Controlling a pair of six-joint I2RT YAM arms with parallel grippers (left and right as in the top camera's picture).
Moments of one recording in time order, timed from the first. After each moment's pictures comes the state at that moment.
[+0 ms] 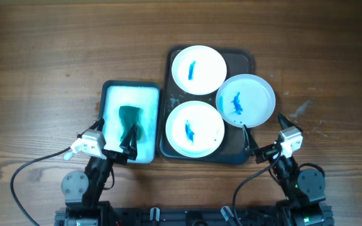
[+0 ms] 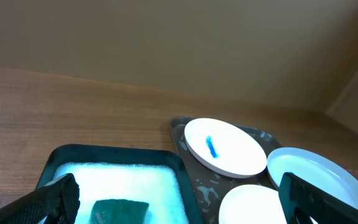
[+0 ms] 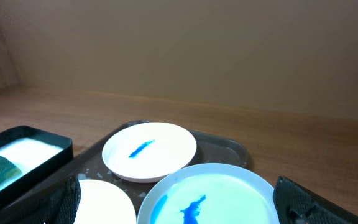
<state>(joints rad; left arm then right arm) 0.02 0.01 0.02 -0.05 0.33 -0.27 0.21 0.02 0.01 0.00 -0.13 0.02</state>
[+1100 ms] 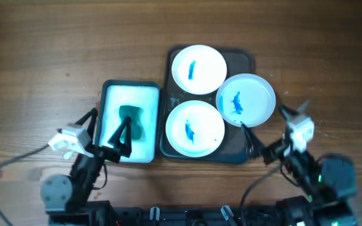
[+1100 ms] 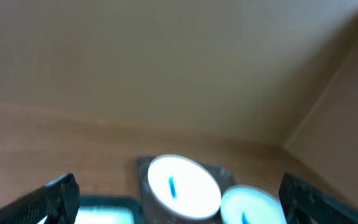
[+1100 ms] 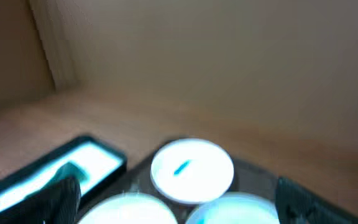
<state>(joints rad) 0.02 0.19 0.35 -0.12 0.37 -0.41 0.21 0.36 0.52 -0.29 -0.31 -0.01</state>
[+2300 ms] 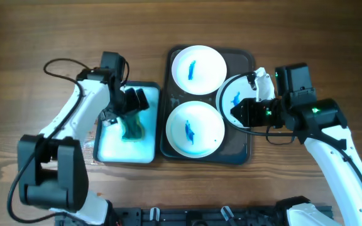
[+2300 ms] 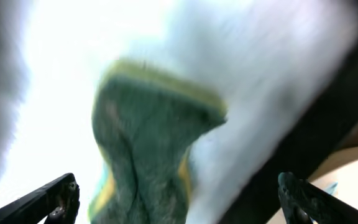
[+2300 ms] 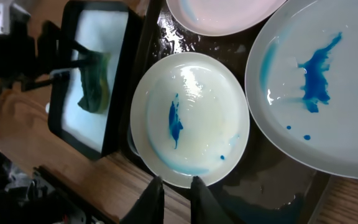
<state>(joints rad) -0.14 1.73 1.16 -0.92 0.12 -0.52 0.21 1.24 1.05 -0.90 -0.50 0.21</state>
